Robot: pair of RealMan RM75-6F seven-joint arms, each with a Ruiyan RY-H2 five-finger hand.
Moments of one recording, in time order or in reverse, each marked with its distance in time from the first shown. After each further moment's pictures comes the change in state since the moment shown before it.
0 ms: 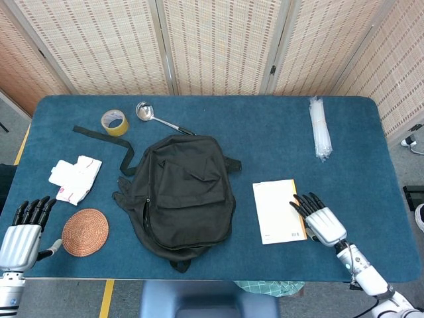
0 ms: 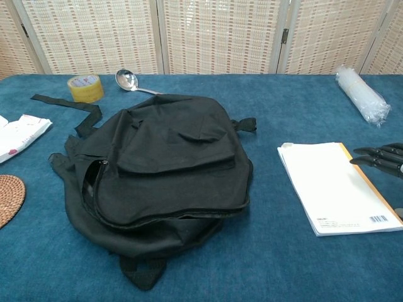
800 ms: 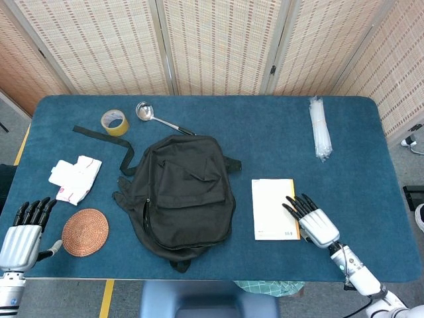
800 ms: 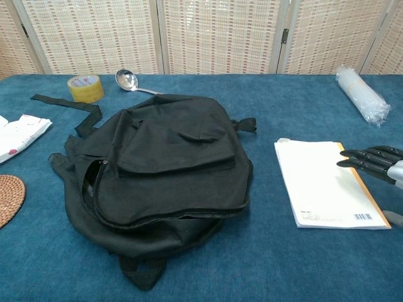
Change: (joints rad) left arm -0.001 -0.003 0.002 0.009 -0.009 -0.010 -0.010; right arm 0.013 -0.069 -0.028 0.081 -0.013 0.060 0.044
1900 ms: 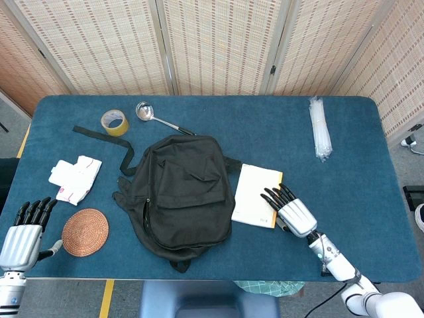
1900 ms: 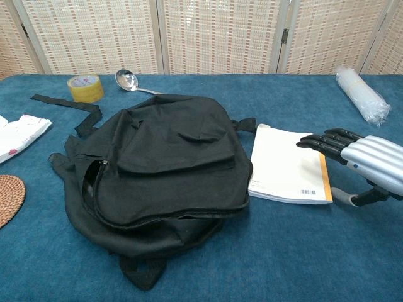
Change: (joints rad) left arm -0.004 -0.005 0.000 0.008 -0.001 -0.005 -0.008; right arm 0.097 -0.170 0.039 0.162 0.002 0.047 0.087
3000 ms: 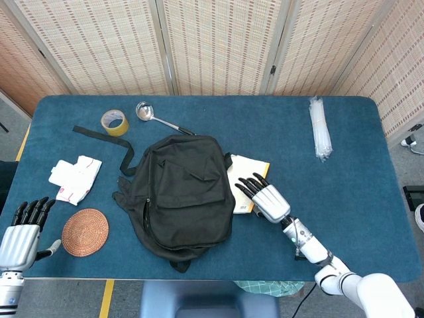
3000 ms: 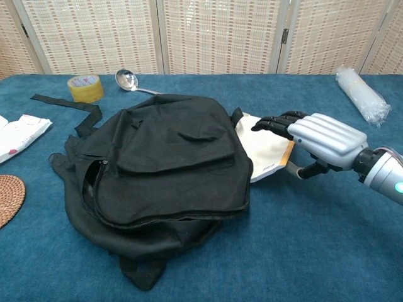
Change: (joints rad) left arm 0.000 0.006 -0.001 0.002 -0.004 -0.002 -0.017; right arm 0.170 -0.035 0.063 -0.097 0.057 -0.098 -0.070
